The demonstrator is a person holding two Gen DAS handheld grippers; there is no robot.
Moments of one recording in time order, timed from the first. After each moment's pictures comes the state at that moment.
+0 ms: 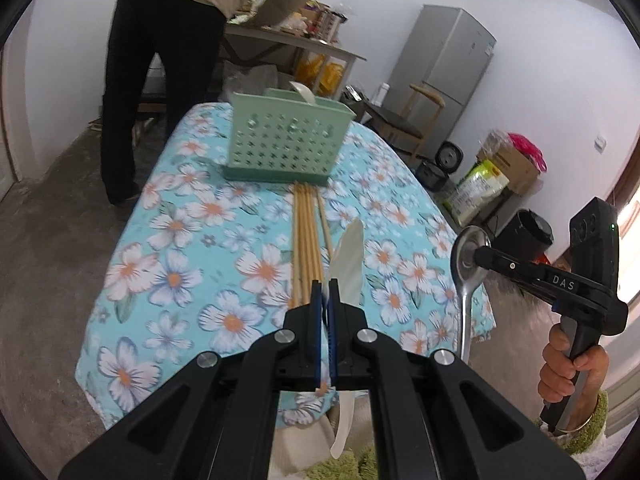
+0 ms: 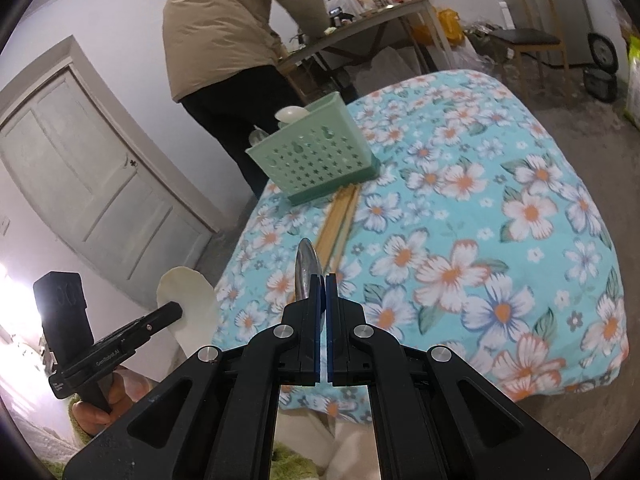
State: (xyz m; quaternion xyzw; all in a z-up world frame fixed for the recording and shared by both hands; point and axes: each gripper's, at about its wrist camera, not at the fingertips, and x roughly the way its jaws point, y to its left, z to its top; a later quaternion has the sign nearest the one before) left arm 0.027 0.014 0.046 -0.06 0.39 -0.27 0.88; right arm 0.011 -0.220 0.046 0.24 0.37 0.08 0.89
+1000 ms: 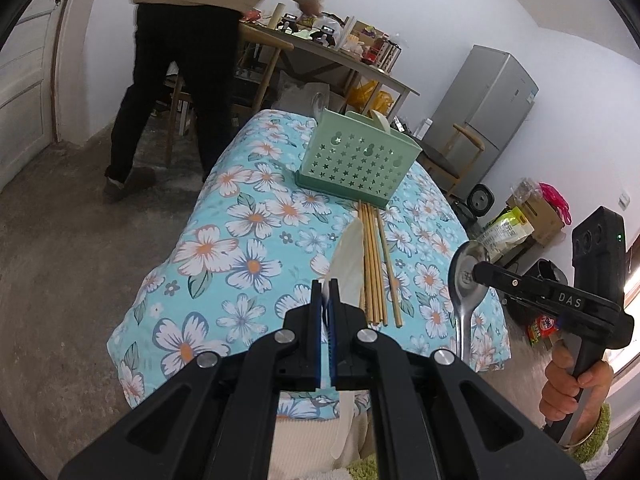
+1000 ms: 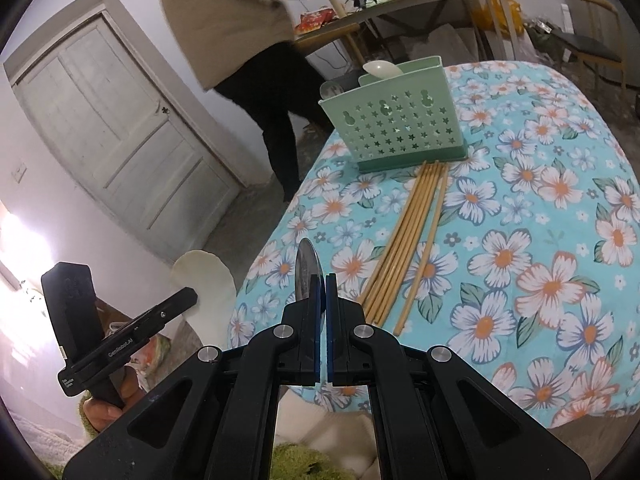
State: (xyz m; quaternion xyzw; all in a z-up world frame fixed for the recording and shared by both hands) left arm 0.019 0.084 0.038 -0.13 0.38 -0.20 0.89; right arm 0.047 -0.143 0.048 0.20 0.42 0.16 0.87
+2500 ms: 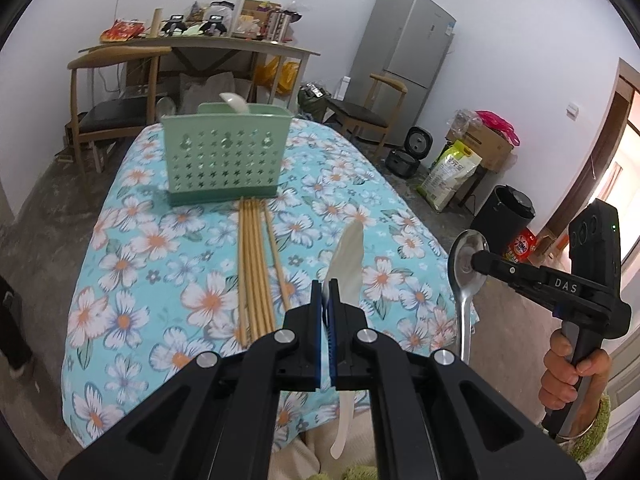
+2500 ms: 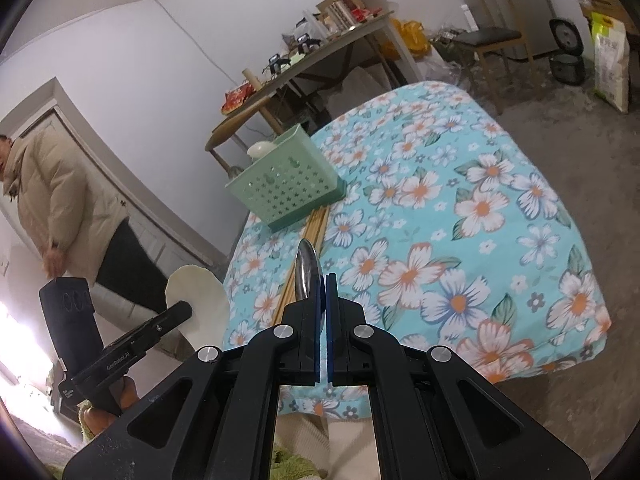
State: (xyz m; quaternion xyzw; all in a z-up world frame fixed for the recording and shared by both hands) left arm 0.036 -0.050 0.057 -0.01 0.38 -0.34 0.86; right arm -0.032 -0.265 0.051 0.30 0.33 0.03 0.89
